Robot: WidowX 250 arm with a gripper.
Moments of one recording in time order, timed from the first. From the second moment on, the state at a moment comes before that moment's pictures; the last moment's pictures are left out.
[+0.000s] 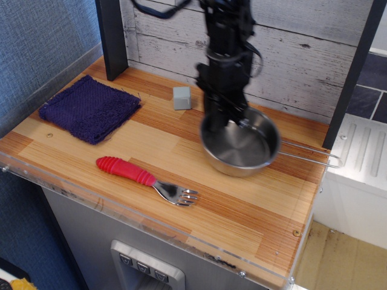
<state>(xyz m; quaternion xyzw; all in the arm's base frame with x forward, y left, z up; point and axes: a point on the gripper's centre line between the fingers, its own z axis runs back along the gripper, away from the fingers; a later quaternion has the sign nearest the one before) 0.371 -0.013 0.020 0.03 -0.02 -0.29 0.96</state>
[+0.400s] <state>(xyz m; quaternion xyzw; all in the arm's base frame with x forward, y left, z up) 0.387 -0.025 0.011 0.02 -0.02 -0.29 0.96</state>
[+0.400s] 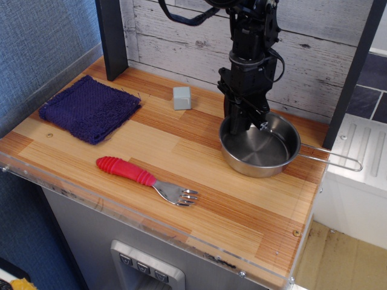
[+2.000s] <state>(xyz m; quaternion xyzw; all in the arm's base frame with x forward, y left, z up) 0.360 0.006 0.073 -0.01 -0.07 -0.22 0.97</state>
